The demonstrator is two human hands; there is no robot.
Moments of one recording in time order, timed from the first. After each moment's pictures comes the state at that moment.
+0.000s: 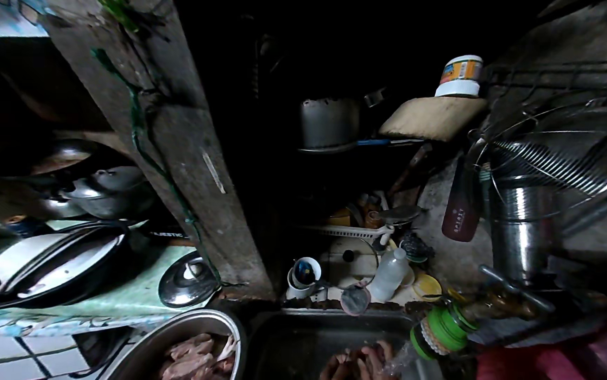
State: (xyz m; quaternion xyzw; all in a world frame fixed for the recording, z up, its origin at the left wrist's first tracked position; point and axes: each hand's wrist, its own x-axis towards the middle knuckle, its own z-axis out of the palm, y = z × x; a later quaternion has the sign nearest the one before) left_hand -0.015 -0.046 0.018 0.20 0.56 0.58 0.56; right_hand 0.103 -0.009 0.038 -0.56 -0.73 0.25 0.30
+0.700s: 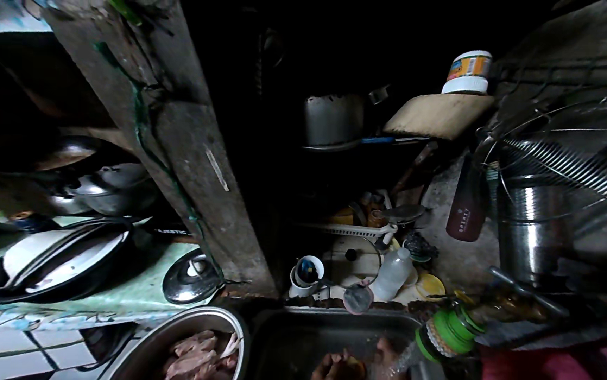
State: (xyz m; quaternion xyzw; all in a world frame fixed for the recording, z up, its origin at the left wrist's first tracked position) left_hand -0.025 -0.053 0.042 0.22 0.62 0.56 0.50; right_hand 0.121 0.027 0.017 -0.62 -0.69 0.32 0.19
